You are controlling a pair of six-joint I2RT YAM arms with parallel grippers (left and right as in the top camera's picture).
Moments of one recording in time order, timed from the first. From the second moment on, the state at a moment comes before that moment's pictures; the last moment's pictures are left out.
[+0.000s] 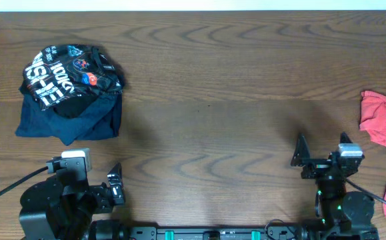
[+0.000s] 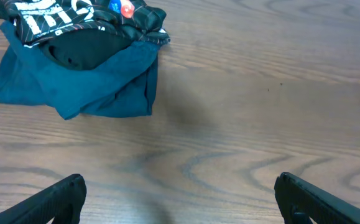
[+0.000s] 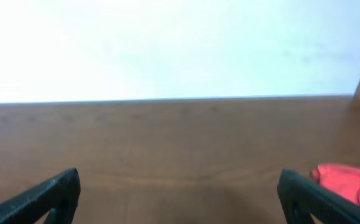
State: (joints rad) left arm 0.07 0.46 1.02 -1.25 0.12 -0.07; right arm 0.01 0.02 0.18 -0.20 0.00 0.06
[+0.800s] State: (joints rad) left arm 0.07 0.46 1.02 -1.25 0.12 -0.07; right arm 0.01 0.01 0.02 -0.09 0.00 -0.04
